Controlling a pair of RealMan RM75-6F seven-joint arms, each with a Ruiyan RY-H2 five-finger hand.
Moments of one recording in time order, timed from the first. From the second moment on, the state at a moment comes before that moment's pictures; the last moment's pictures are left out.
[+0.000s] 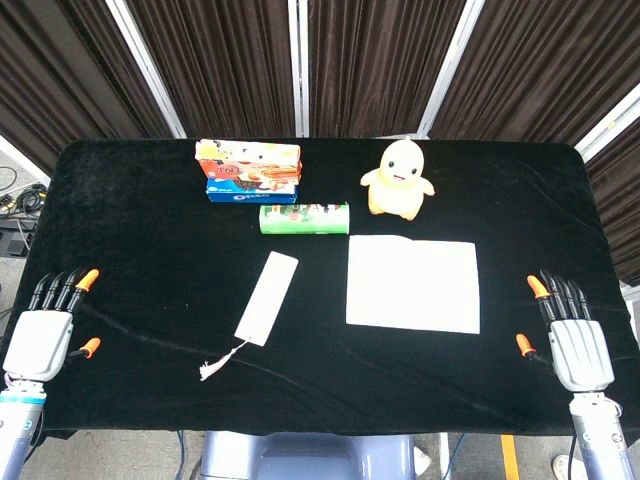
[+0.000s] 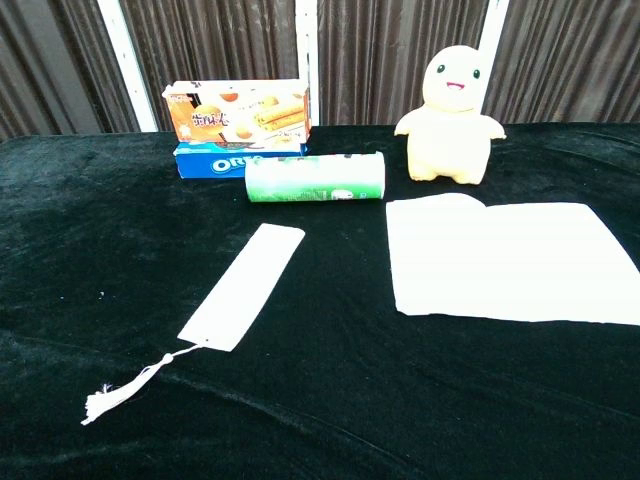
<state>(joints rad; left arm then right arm) -0.16 -1.21 -0.03 -1.61 1.46 1.42 0.24 0.13 -1.26 0.07 -1.47 -1.54 1.53 0.00</state>
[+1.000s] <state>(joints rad) -0.14 -1.19 -0.04 -1.63 1.47 1.45 0.21 0.23 -1.40 0.08 -1.65 -1.54 1.37 -0.23</state>
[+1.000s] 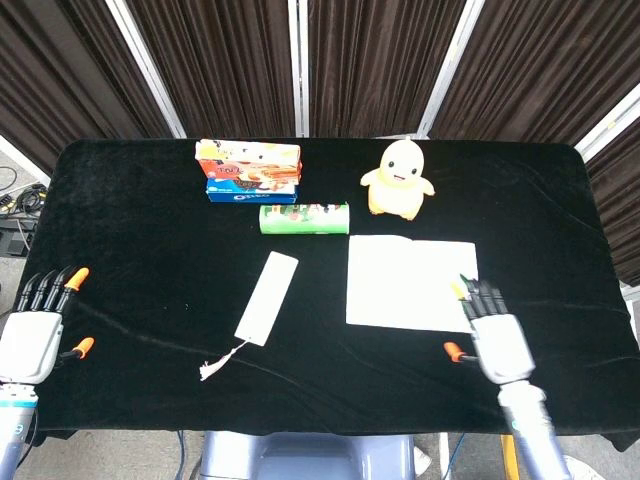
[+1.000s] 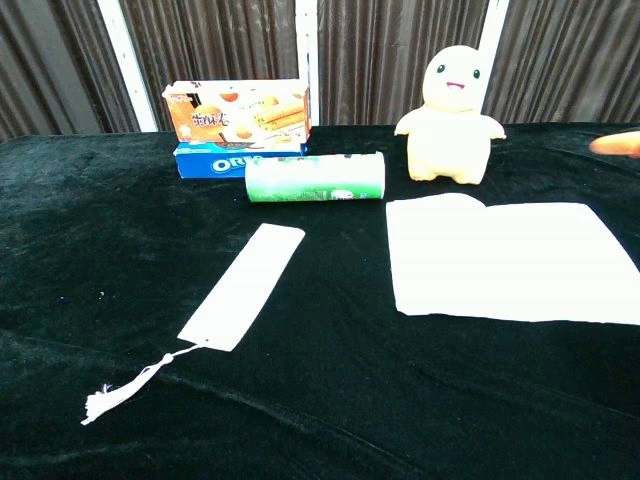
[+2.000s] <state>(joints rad) -0.14 -1.16 -0.07 -1.64 1.42 1.45 0.15 0.37 -1.79 0.18 -1.44 -1.26 1.24 -0.44</state>
